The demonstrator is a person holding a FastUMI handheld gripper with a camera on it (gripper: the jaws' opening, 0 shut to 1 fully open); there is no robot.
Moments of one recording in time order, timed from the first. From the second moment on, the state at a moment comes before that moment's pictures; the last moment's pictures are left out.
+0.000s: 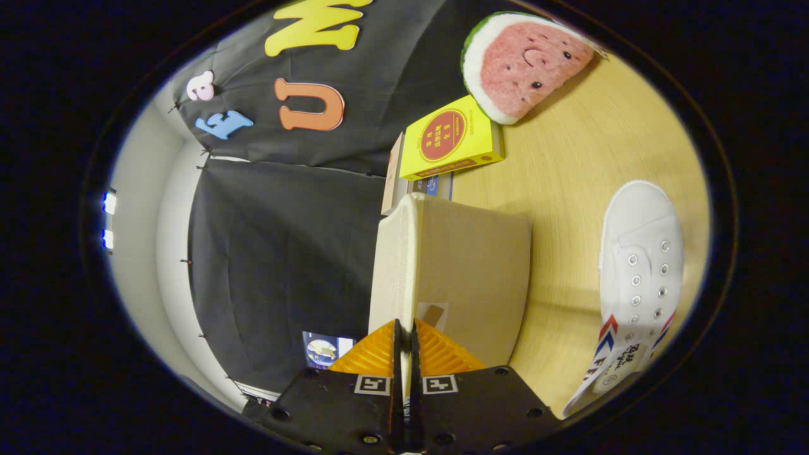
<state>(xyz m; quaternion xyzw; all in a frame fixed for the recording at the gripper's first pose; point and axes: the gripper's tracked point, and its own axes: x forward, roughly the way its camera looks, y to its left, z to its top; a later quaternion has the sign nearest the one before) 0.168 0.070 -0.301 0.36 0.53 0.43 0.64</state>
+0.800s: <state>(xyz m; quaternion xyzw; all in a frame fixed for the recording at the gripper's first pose) 0.150 0.149 -0.159 0.30 0.48 0.41 0.72</state>
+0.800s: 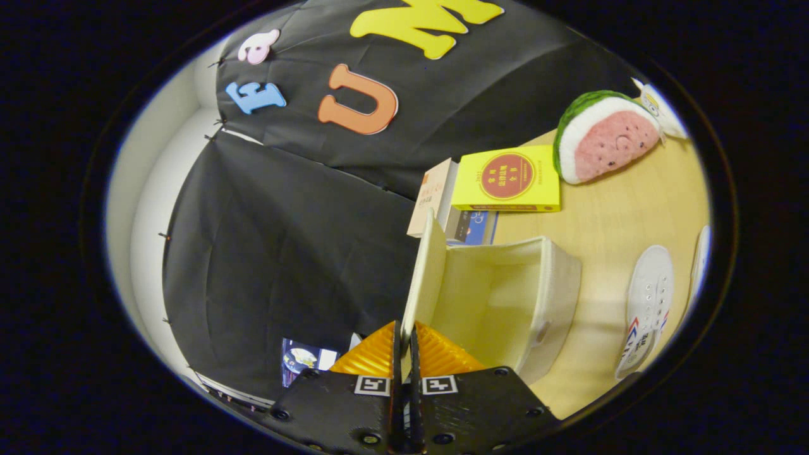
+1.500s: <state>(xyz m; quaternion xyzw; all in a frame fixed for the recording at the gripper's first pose) 0.135 0.332 -0.105 0.23 0.47 0.41 0.75</state>
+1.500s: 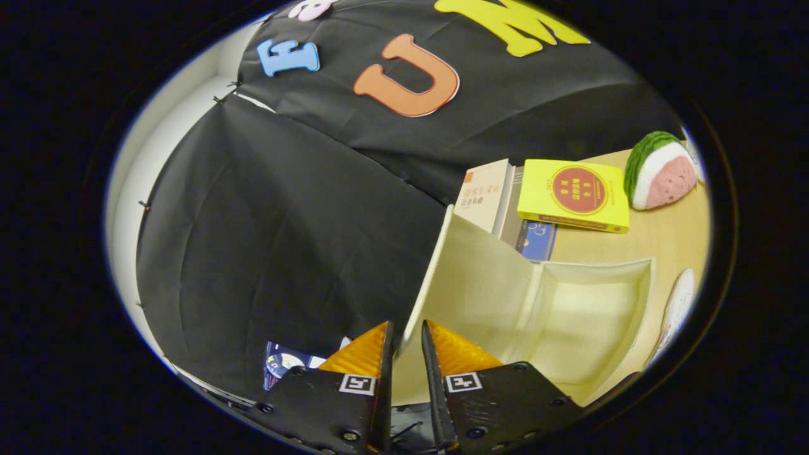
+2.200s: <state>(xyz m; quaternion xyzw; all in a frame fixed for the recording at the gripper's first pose) 0.128 0.264 -0.130 0.18 0.48 0.35 0.79</state>
